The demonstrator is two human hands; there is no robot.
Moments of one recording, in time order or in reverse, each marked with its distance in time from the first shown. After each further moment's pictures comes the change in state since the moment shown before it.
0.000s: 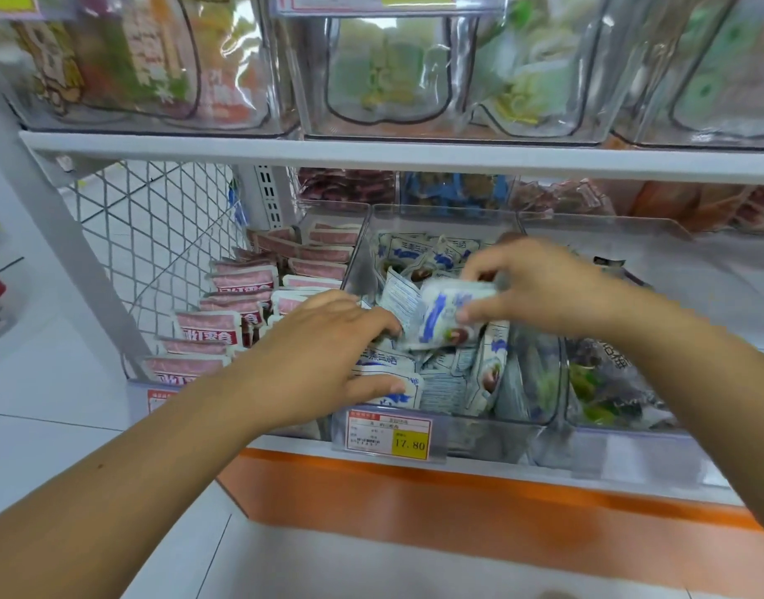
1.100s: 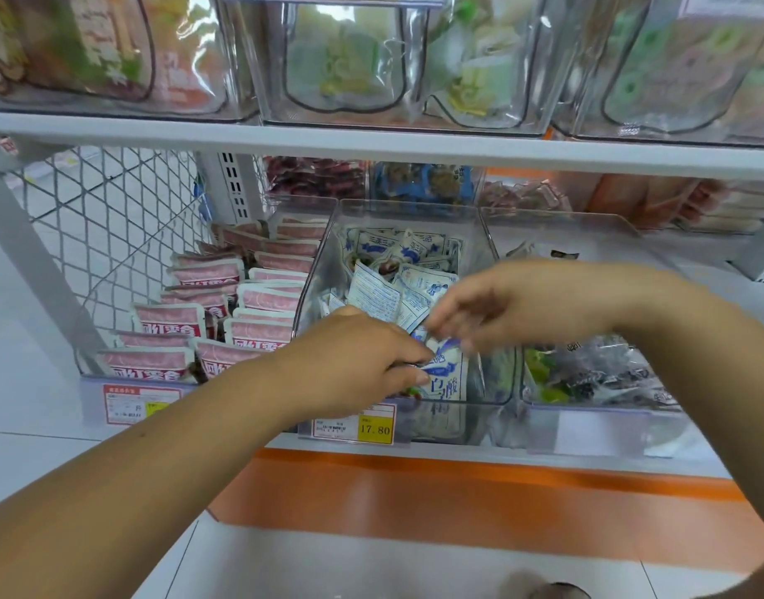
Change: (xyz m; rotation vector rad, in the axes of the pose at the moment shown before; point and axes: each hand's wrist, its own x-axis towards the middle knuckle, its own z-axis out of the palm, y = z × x) left_hand 0.026 0.041 0.013 -0.100 -0.114 0.172; right_hand -0.033 -0.008 -0.015 0.037 -0.414 0.079
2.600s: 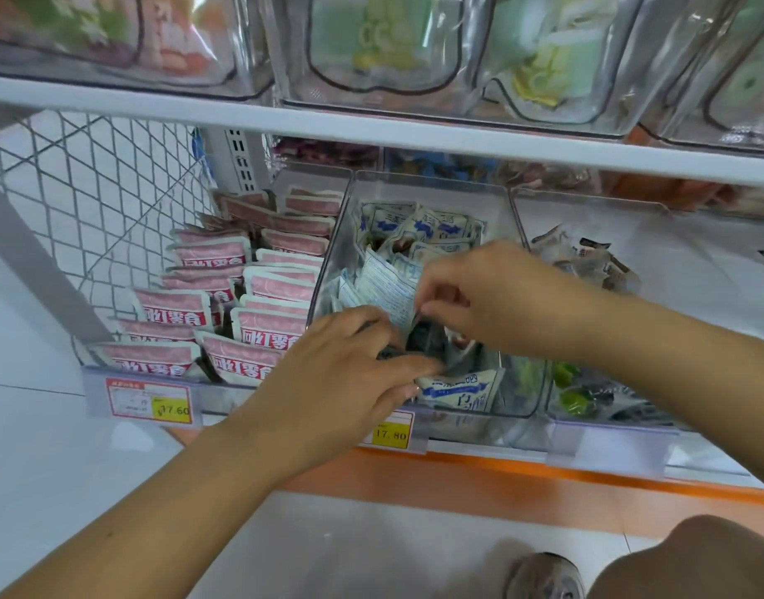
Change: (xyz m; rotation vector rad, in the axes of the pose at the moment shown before) left_hand -0.031 -0.017 0.029 0.127 0.305 -0.021; right_hand 0.045 -0.021 0.007 -0.260 0.312 -0.096
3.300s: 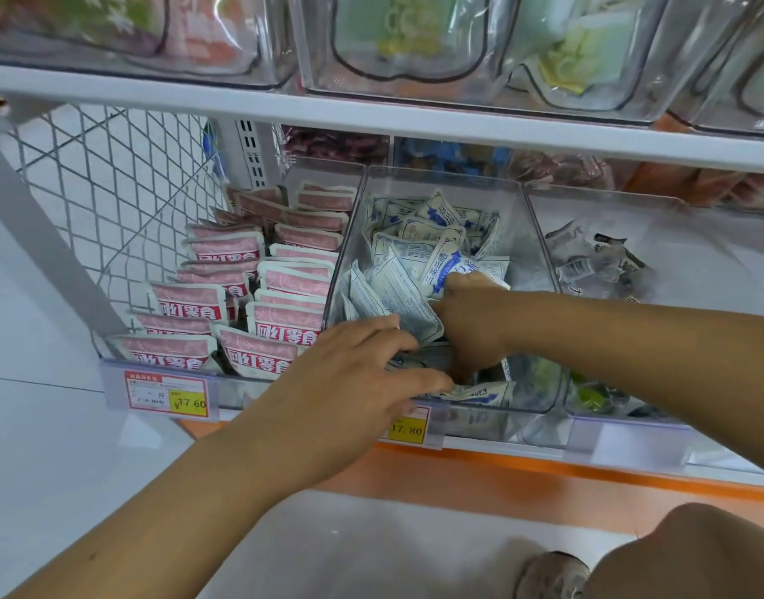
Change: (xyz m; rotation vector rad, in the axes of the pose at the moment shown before) left_hand -0.012 0.000 0.002 -0.053 -0.081 0.021; right_hand 0.042 0.014 0.058 -0.546 -0.543 0.034
